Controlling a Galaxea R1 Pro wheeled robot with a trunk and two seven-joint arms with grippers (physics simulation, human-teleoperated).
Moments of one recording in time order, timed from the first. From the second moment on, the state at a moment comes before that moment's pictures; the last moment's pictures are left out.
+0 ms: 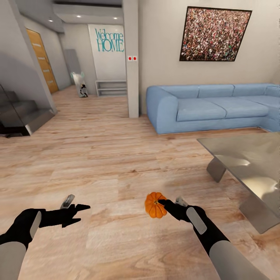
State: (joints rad) left arm -0.67 0.26 0.44 -0.64 -0.02 1.03 -0.94; right arm -0.65 -0.01 0.12 -0.67 -0.86 0.53 0.00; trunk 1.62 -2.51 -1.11
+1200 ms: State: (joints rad) left arm -0.63 0.14 0.38 -0.63 -0.03 0.84 -0.42; right arm -0.50 0.07 0.42 -0.96 -0.85 0.55 -0.36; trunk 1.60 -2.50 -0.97
